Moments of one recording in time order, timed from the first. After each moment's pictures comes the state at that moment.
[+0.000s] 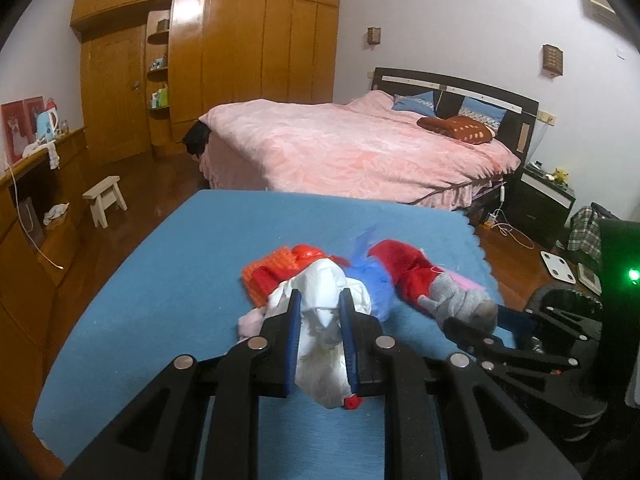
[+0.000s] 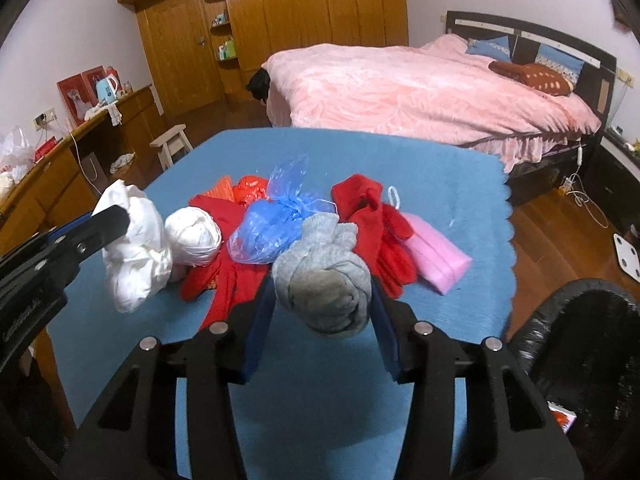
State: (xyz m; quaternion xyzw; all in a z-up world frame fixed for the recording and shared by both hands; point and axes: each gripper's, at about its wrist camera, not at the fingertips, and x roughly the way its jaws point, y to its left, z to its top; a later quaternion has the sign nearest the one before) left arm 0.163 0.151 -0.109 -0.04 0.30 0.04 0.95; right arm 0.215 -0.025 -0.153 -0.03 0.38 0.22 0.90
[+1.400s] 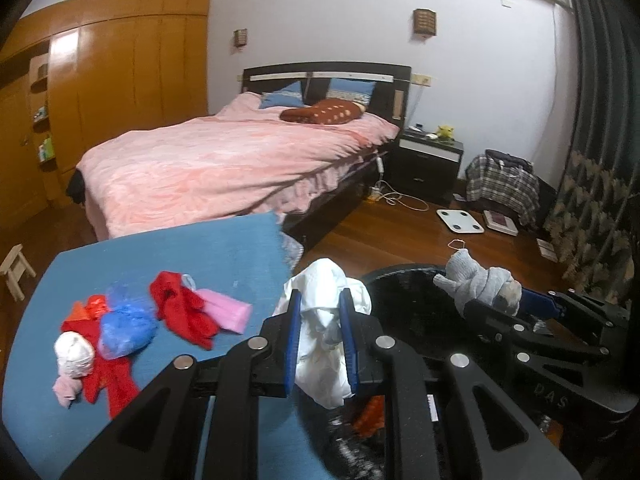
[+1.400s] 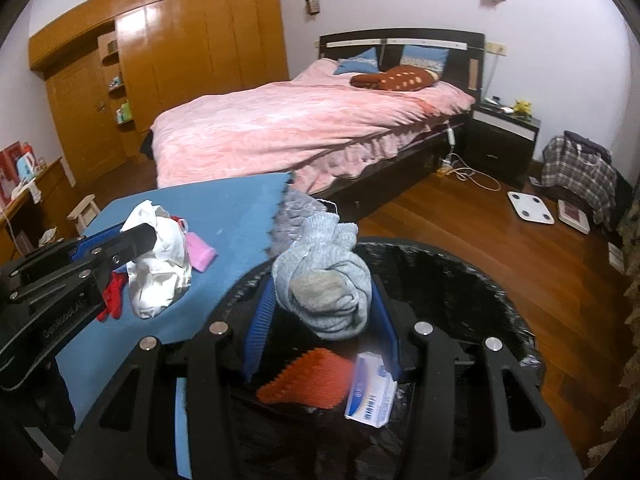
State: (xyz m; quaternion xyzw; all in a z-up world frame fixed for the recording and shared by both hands) left arm 0.168 -0.075 -0.078 0.03 0.29 -0.16 0.94; right arm 0.143 -0.261 -0.117 0.03 0.33 0.03 0.94
